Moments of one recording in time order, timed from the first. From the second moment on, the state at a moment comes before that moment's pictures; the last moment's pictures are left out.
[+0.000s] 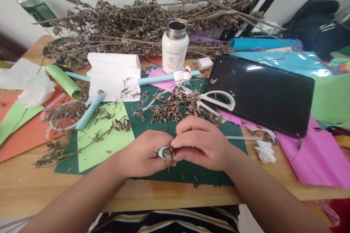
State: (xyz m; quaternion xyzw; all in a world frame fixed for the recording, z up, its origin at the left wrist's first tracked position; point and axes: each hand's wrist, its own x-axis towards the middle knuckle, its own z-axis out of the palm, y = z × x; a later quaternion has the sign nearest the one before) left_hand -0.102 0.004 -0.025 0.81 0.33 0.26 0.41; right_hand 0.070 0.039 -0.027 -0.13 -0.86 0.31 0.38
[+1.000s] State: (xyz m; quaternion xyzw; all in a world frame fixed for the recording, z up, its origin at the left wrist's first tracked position) left_hand -0.098 0.007 -0.031 0.84 0.44 0.15 0.26; right_hand 0.067 0.036 -0.019 -0.25 -0.80 0.46 0.30
